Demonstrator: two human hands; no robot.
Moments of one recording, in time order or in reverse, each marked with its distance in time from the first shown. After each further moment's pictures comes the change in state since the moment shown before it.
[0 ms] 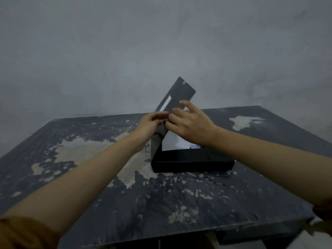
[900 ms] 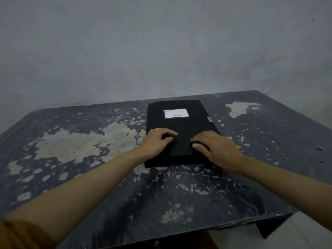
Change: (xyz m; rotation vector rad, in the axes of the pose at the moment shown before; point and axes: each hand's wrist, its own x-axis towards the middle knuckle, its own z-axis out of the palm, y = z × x) left_hand 0.015 -0.073 0.037 0.612 -0.197 0.108; right_hand -0.114 -0.039 0.015 0.751 -0.549 0.730
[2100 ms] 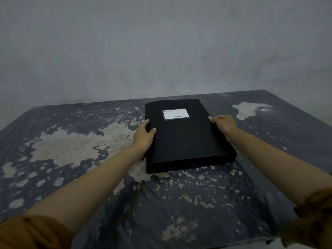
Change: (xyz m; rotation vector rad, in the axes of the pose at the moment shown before) left_hand 0.044 -0.049 -0.001 -0.432 0.287 -0.332; right_hand 0.095 0.072 0.026 0.814 0.129 0.930
